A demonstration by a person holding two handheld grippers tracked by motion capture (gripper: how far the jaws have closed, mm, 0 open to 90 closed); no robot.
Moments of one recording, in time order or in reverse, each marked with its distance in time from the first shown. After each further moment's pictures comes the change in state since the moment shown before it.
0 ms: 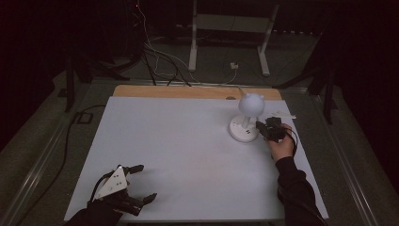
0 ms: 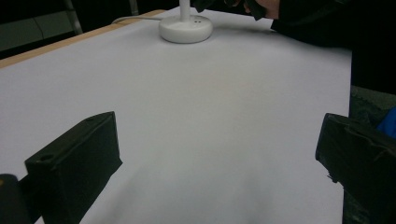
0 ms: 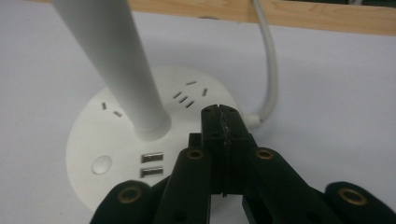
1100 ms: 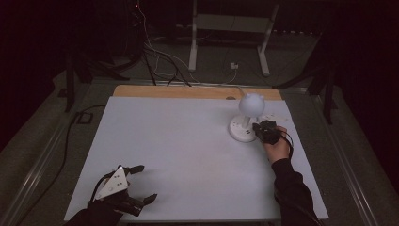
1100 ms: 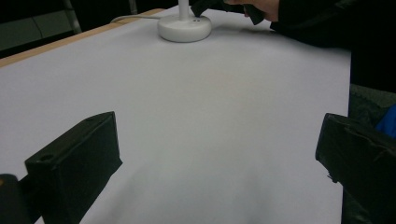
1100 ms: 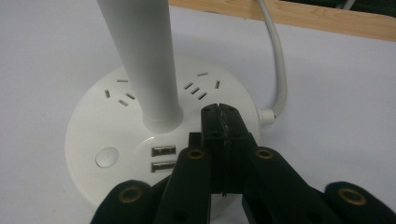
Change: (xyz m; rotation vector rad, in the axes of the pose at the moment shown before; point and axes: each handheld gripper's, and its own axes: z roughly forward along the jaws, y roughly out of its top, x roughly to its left) left arm -0.001 0.000 0.001 0.005 0.001 0.004; right arm 0.015 -0.007 0.005 -0.003 -0.052 -0.051
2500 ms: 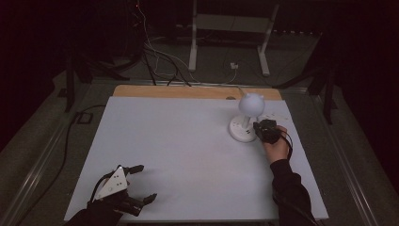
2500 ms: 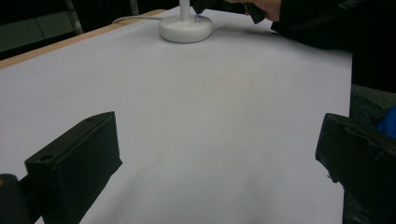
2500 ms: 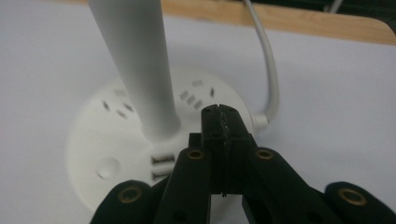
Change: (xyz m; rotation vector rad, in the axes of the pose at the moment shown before) left arm 0.000 0.000 -0.001 0.000 0.003 0.001; right arm 0.003 0.006 -0.005 -0.031 -0.027 0.036
